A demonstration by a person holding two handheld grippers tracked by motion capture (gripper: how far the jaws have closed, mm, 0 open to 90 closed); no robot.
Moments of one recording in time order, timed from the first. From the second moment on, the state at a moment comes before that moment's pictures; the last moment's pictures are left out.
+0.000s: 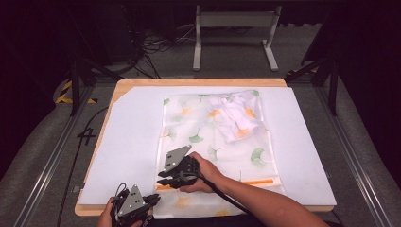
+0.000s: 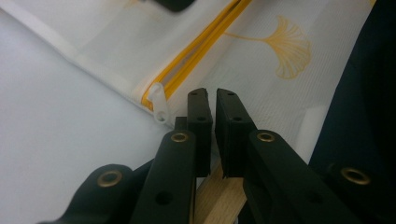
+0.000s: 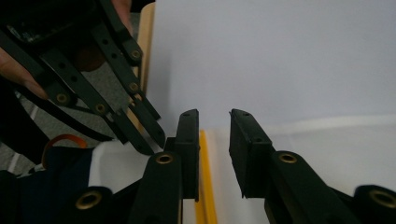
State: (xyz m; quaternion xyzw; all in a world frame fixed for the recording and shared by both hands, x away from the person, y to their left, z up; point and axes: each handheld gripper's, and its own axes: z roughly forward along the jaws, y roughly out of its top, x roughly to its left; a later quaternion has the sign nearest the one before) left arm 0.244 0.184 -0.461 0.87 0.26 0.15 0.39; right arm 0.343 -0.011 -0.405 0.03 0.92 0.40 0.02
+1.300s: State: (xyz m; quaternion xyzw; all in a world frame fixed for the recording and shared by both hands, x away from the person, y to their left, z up) left arm 0.246 0.186 -0.463 0.87 0.25 0.13 0.39; right arm 0.344 0.005 -0.427 0.03 0.92 0.39 -0.02
